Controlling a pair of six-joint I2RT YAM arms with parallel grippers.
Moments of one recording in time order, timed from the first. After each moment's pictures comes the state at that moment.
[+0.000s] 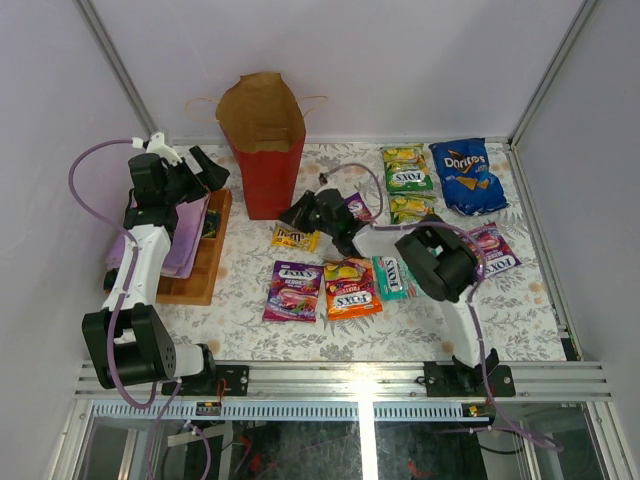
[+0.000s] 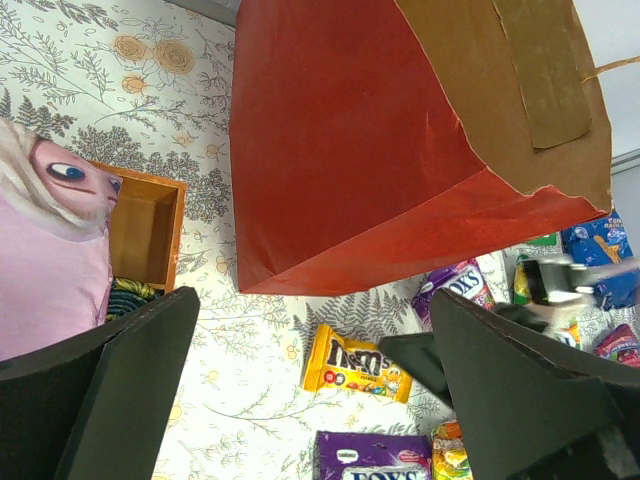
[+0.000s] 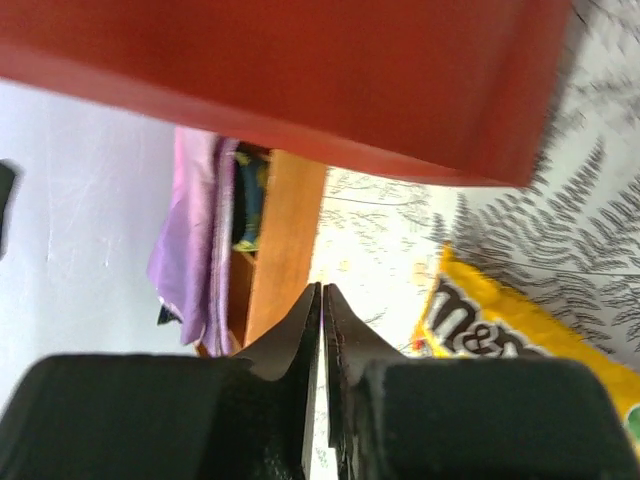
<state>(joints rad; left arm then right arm) 0.18 1.32 1.06 -0.11 0.40 -0.42 0.75 2.21 1.31 0.60 -0.12 1.13</state>
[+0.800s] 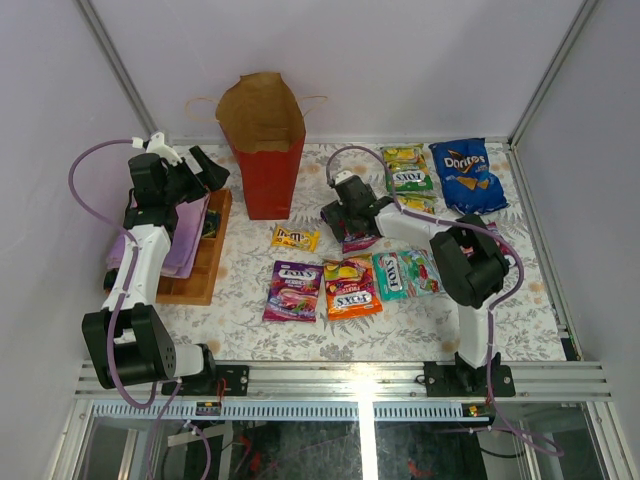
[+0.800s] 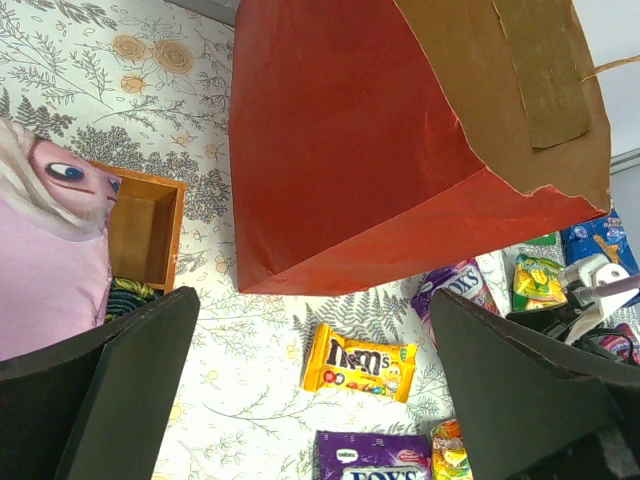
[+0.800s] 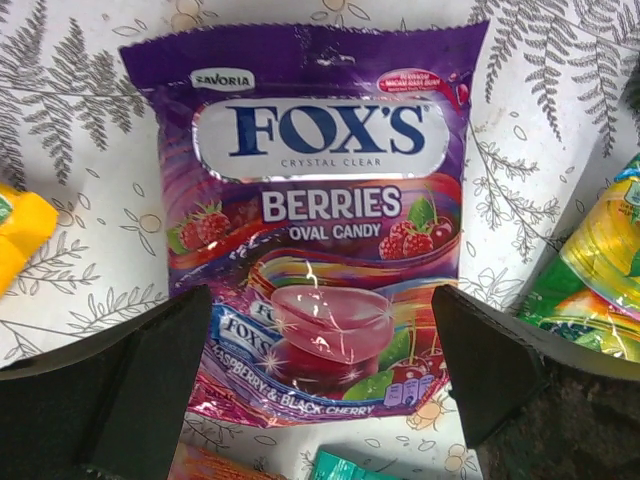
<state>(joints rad) 0.18 1.32 1.06 -0.11 0.40 -0.42 0.64 1.99 1.37 -0.27 0.24 0.03</state>
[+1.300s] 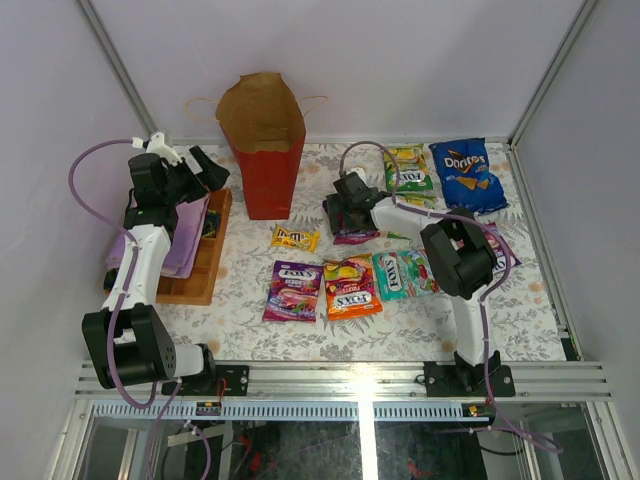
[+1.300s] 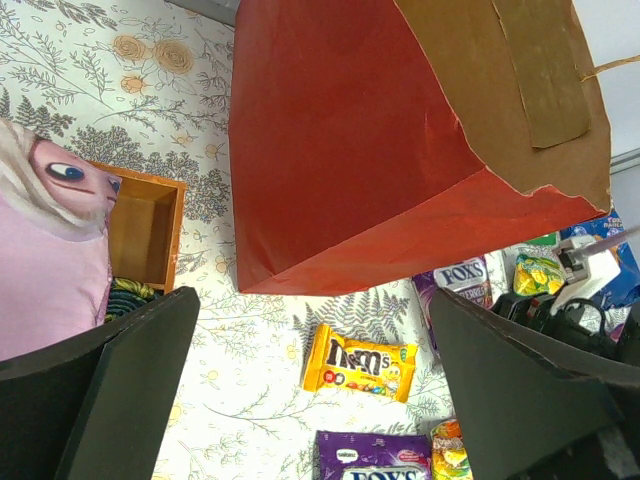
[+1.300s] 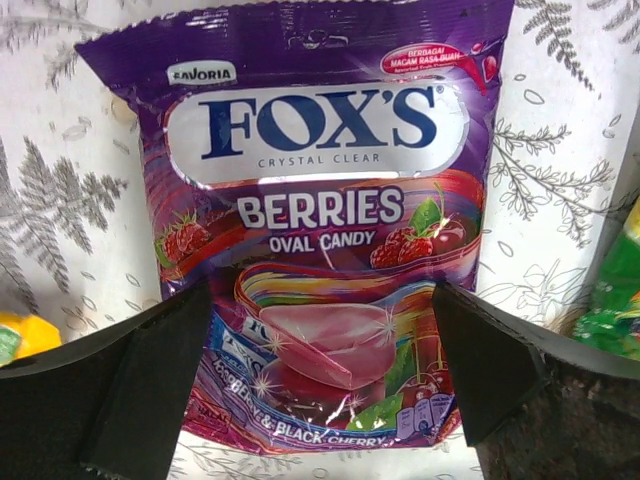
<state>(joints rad) 0.18 1.32 1.06 -0.11 0.40 -0.42 0.61 2.09 1.45 -0.31 0.27 0.28</state>
